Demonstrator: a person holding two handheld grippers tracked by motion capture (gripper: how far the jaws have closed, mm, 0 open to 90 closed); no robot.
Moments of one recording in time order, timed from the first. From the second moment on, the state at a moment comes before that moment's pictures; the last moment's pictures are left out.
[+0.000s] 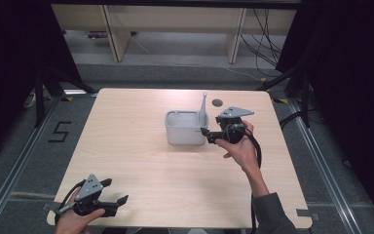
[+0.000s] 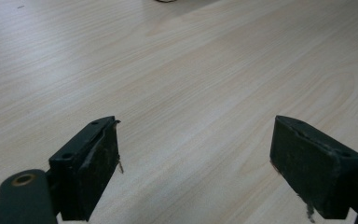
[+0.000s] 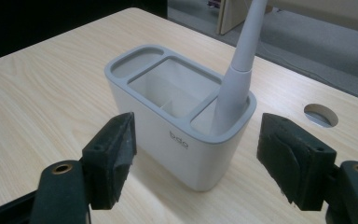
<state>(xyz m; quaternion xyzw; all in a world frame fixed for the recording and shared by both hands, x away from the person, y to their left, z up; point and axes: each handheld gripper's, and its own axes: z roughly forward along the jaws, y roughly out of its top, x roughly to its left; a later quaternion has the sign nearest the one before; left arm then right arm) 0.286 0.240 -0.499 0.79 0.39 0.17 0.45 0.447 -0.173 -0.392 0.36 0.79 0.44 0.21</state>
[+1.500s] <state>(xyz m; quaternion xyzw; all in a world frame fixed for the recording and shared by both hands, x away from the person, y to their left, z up) 0.286 0.241 -0.498 0.79 0.39 0.17 0.45 0.410 -0.181 -0.425 0.38 0.80 0.43 0.18</state>
